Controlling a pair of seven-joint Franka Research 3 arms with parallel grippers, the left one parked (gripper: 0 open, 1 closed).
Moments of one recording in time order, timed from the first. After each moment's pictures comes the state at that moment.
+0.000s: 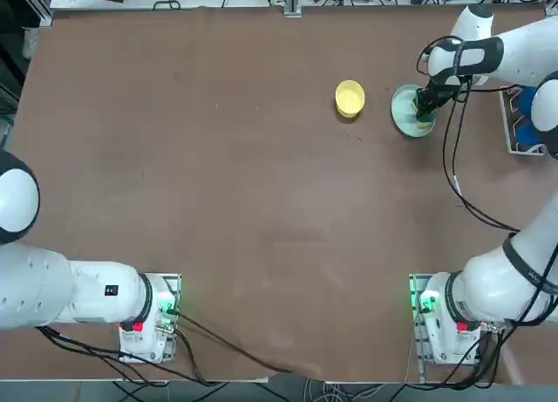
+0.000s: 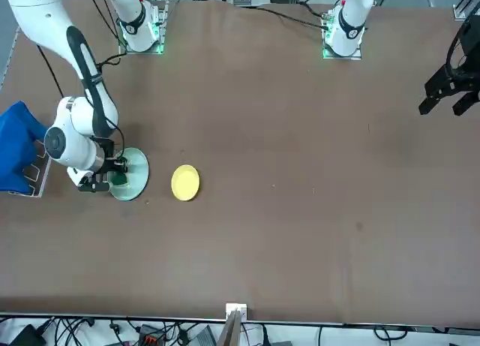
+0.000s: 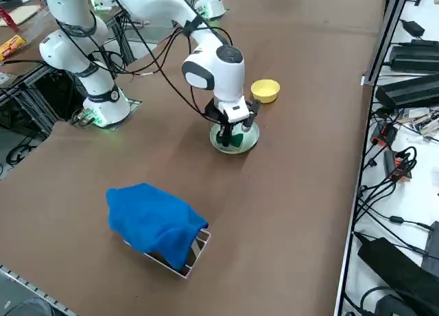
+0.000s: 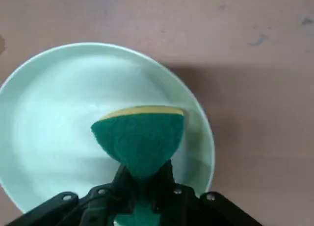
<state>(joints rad) -0.10 0.47 0.06 -2.06 0.00 2.41 -0.08</state>
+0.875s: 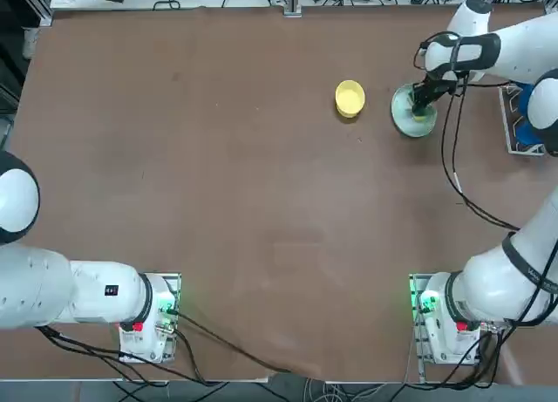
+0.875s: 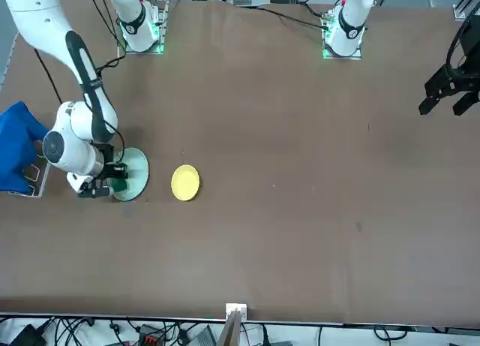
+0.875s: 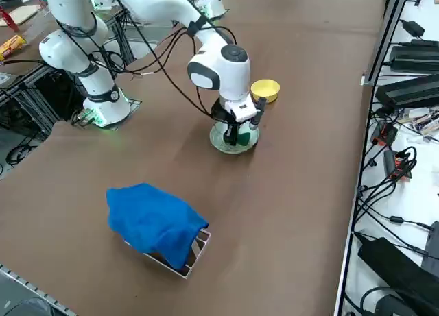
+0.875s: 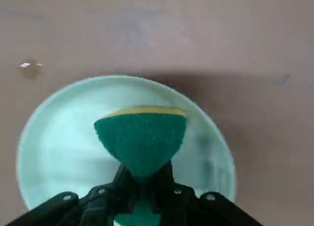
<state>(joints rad) -0.10 0.51 0.11 -2.00 0.03 2.41 -0.10</state>
